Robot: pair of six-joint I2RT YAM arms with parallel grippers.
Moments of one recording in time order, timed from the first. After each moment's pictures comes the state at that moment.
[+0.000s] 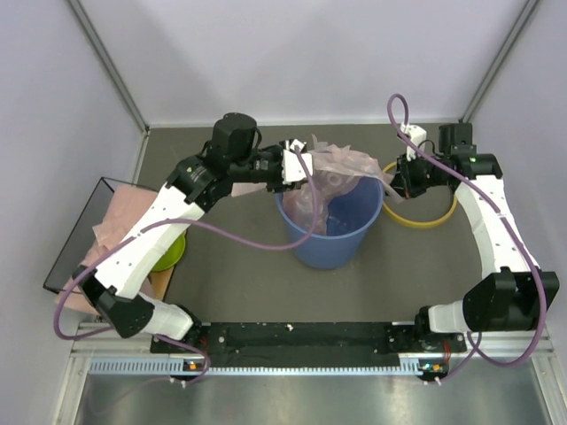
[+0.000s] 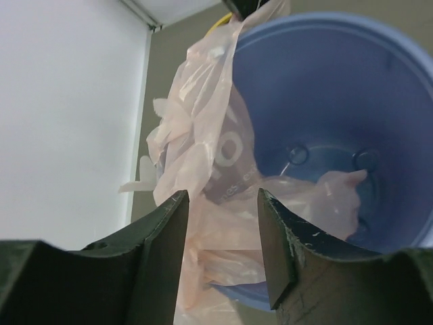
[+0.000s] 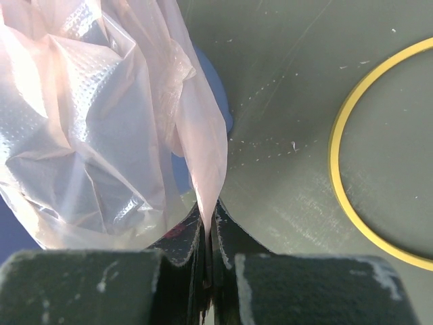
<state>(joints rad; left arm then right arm) -0.66 1.43 1.65 -0.65 0.57 0.82 0.02 1.37 1.37 -0.95 -0.62 -0.29</state>
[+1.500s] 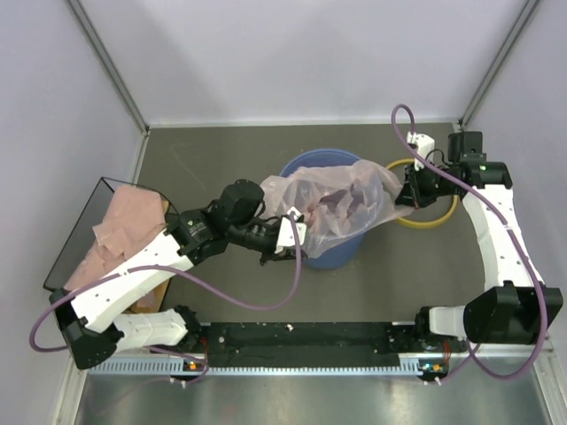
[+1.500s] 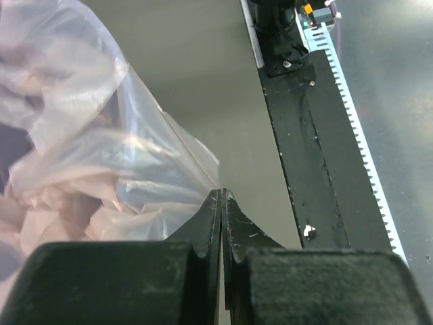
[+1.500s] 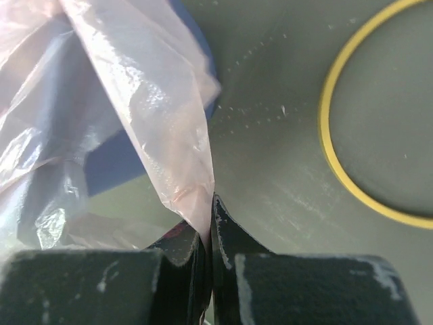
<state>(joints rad) -0.88 1.15 1.20 -0.66 0.72 0.56 -0.02 1.30 1.33 -1.04 -0.59 -0.36</state>
